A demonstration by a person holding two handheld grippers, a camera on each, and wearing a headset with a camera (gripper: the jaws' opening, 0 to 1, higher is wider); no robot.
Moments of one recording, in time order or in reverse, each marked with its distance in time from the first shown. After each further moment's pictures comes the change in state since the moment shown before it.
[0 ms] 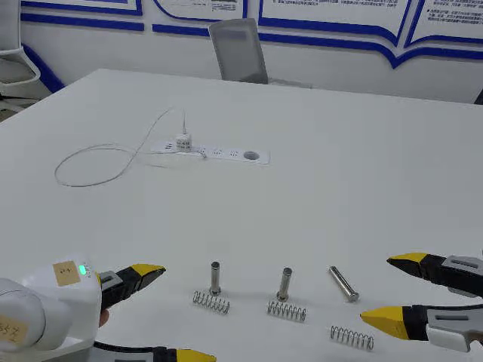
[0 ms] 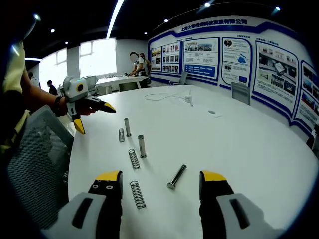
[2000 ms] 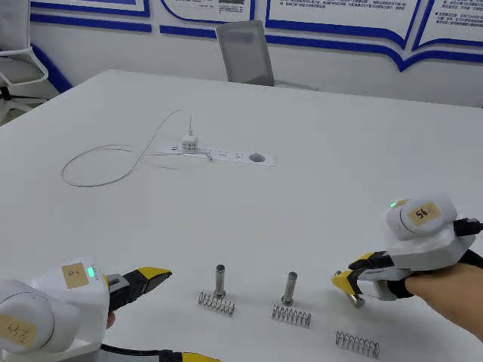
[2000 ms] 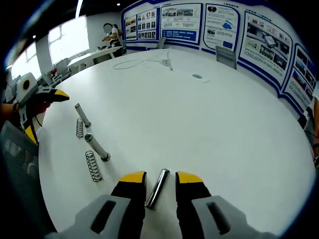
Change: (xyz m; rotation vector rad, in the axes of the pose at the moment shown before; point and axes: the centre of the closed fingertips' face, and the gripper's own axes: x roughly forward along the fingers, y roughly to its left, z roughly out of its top) left arm 0.001 0.000 -0.002 -0.005 0.004 0.000; right arm 0.077 -0.044 -0.029 0.133 0.326 -0.158
